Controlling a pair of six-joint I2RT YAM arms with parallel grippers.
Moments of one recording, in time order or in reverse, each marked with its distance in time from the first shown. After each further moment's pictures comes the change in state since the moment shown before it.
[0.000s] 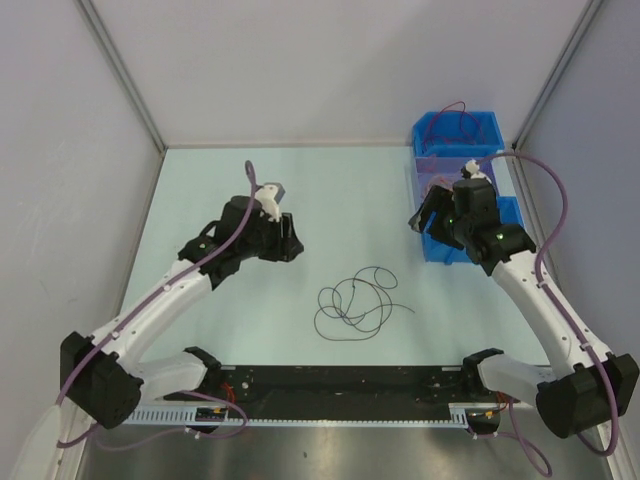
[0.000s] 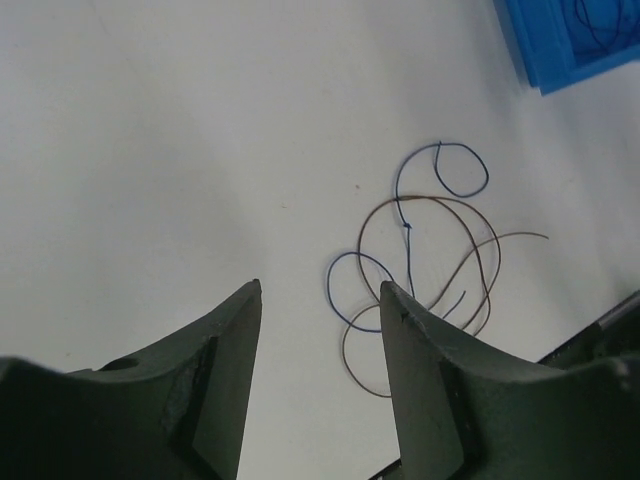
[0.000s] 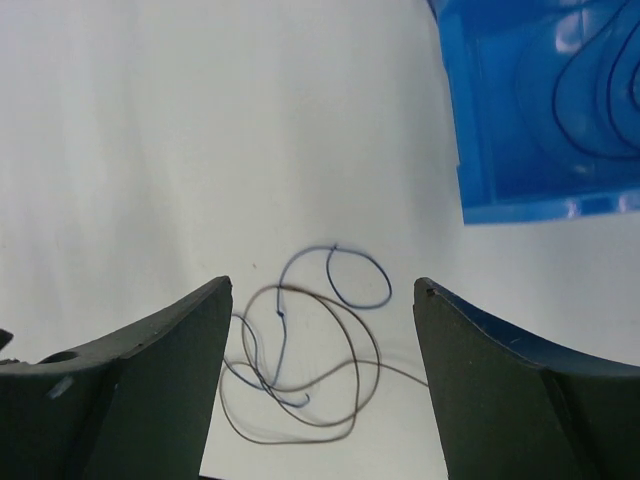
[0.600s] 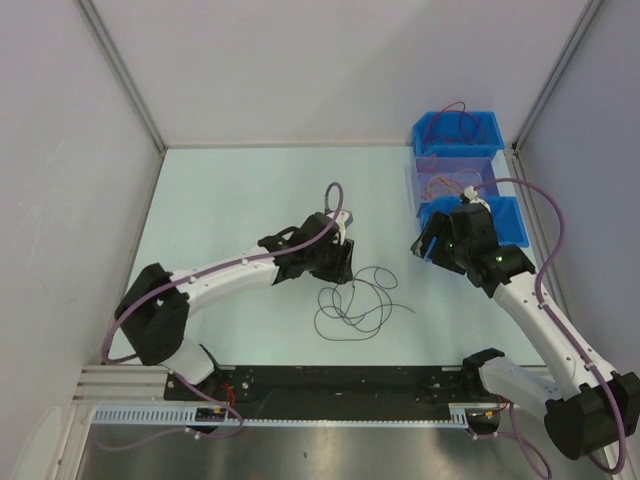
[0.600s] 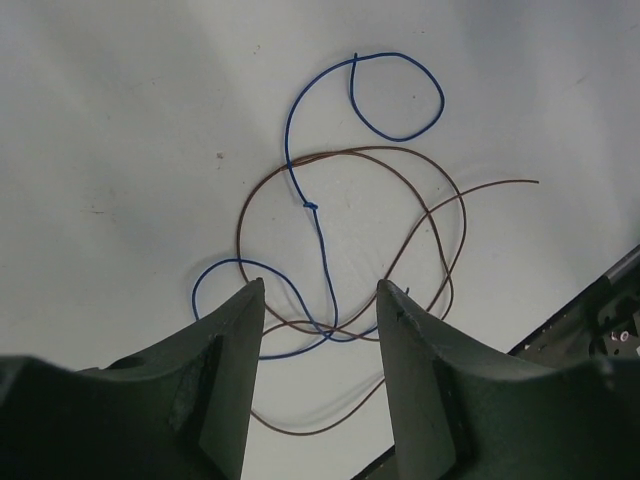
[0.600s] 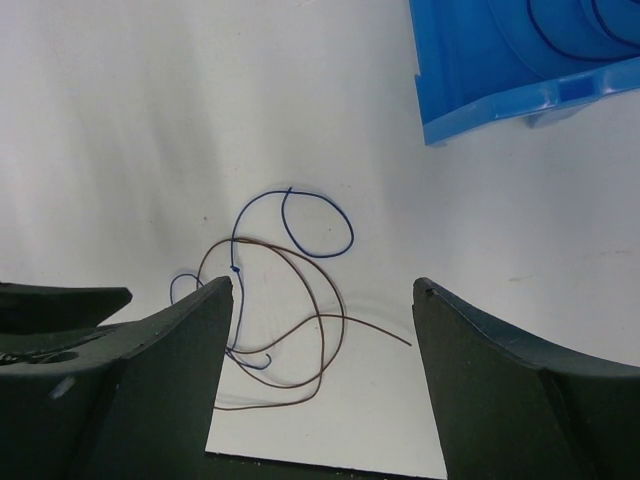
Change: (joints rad) left arm -0.332 0.402 0.095 0.115 -0.059 -0.106; right arm 0.062 -0.129 -0.195 -0.039 0.033 0.037
